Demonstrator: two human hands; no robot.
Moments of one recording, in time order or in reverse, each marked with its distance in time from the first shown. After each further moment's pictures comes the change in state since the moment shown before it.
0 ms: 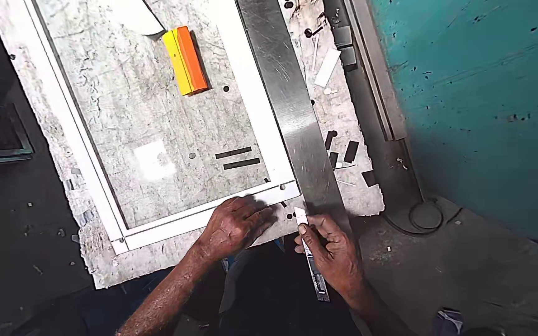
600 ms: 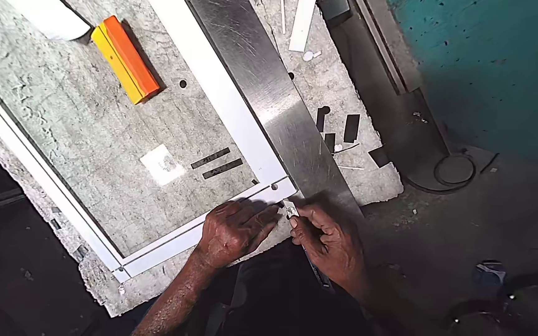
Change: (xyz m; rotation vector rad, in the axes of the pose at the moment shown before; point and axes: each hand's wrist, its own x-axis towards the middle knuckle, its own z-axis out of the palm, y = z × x) left_hand 0.017 -0.007 0.010 0.023 0.002 0.064; right_hand 0.016 0.018 0.013 -0.157 0.049 -0.085
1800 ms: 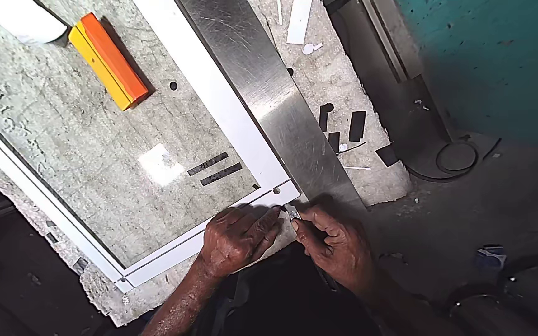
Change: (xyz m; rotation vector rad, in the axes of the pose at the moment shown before) left_hand -0.001 0.001 0.002 0.016 0.025 -0.005; right_hand 0.006 -0.003 -0.001 -0.052 -0.017 0.045
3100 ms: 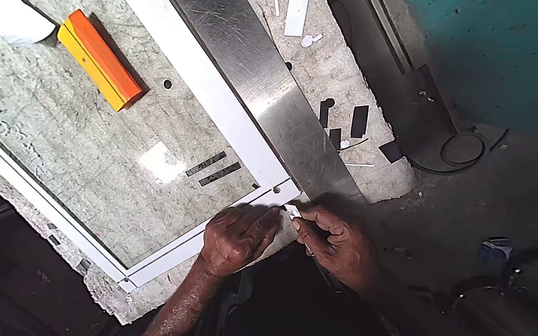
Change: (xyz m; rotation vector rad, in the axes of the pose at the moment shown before) left_hand 0.000 -0.001 0.001 -0.004 0.009 0.005; right_hand -0.001 0.001 0.000 0.115 -0.005 0.051
